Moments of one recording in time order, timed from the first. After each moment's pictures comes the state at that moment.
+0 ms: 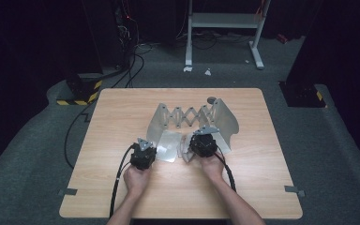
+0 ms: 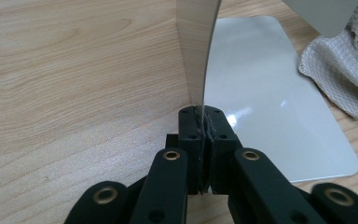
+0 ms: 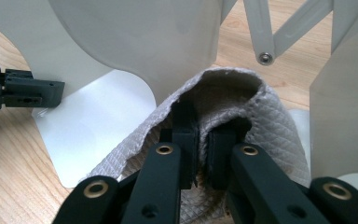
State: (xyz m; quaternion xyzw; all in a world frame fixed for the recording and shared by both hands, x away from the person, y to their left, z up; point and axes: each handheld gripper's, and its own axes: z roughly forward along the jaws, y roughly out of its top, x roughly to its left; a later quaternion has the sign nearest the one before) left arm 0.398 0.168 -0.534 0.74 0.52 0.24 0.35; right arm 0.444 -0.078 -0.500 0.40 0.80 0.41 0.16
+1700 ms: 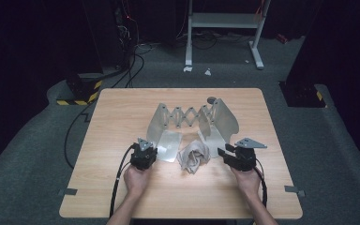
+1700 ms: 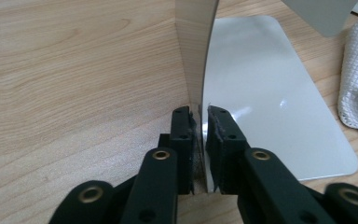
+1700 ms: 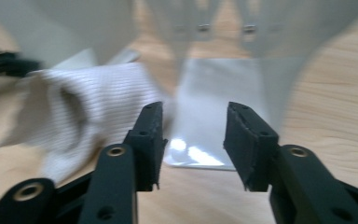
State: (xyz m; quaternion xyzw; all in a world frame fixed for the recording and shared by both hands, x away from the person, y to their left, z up) left arm 0.398 0.169 -0.534 0.74 0.52 0.24 0.36; right arm 0.399 -0.200 -0.492 0.44 0.76 0.44 0.19
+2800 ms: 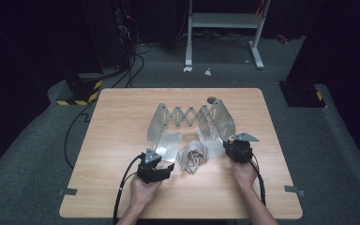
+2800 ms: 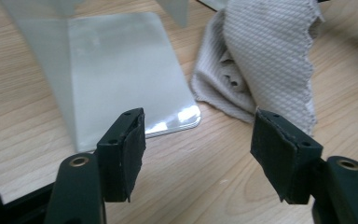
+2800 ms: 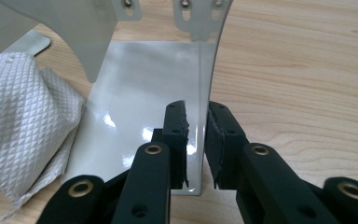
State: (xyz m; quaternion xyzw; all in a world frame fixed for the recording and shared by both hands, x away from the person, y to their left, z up) left arm 0.352 0.137 -0.516 0.77 0.46 0.16 0.41; right arm 0.432 -0.192 -0.517 0.50 0.74 0.38 0.23
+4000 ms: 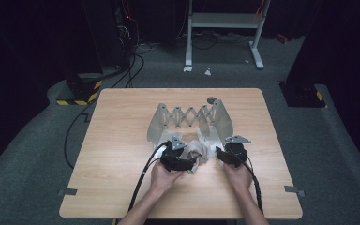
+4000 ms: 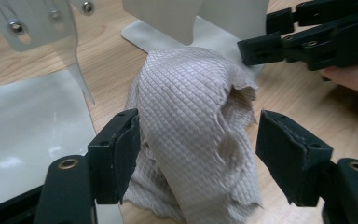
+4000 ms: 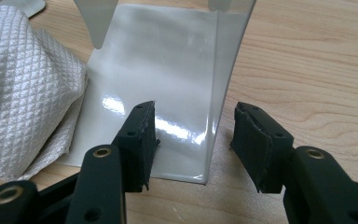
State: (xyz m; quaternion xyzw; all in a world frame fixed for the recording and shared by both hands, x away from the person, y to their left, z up) left arm 0.396 0.066 -0.499 0.81 0.41 0.14 0.39; right arm 0.432 -0.177 -0.531 0.50 0.76 0.34 0.22
